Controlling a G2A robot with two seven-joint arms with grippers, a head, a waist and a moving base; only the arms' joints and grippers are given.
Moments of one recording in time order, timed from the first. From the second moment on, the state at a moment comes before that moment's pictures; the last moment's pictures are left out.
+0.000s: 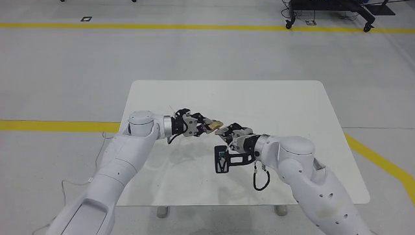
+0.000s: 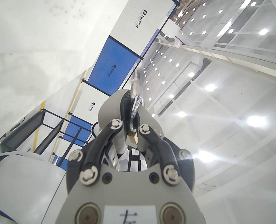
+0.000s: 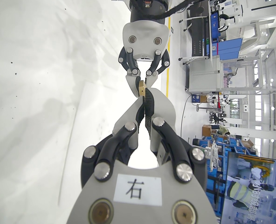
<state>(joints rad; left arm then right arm) 0.83 -1.34 -0.98 -0.87 -0.64 0.40 -1.13 -1.36 -1.15 1.13 -2.01 -2.17 -0.84 0.12</state>
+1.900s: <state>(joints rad) 0.83 -1.33 -0.96 -0.89 -0.65 0.38 -1.09 -1.33 -1.16 1.08 -2.05 -2.14 -0.83 0.29</state>
